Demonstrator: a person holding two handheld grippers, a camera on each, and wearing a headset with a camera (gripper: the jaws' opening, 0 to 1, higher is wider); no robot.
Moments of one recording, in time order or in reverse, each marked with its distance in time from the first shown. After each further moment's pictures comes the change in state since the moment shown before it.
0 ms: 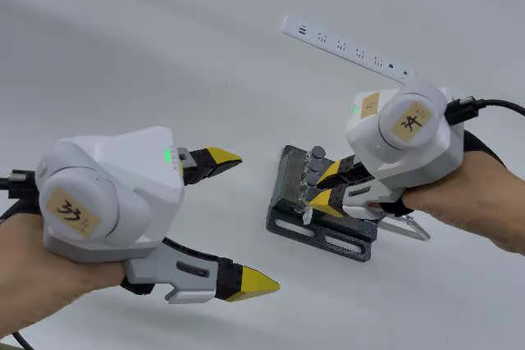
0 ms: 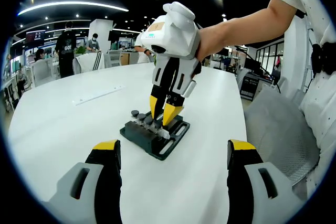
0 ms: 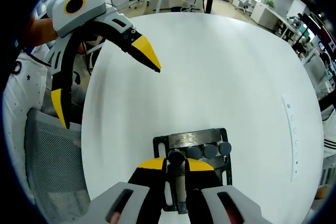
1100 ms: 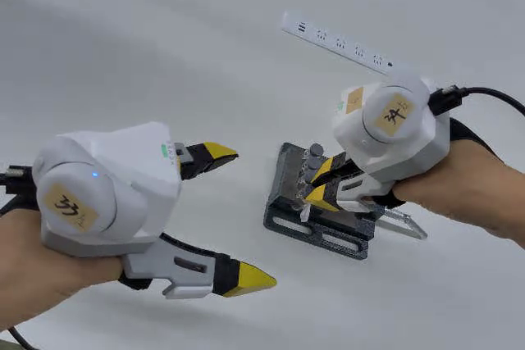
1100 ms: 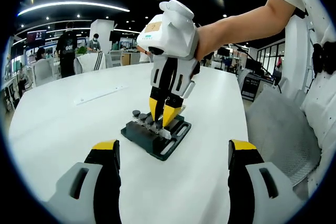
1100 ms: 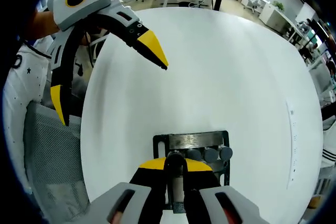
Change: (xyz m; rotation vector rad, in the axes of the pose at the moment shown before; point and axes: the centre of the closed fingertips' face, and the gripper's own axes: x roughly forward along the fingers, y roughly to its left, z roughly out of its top) left arm 0.001 0.003 0.000 -0.001 -0.006 0.009; right arm 0.008 0.000 0.000 -0.064 0.057 0.016
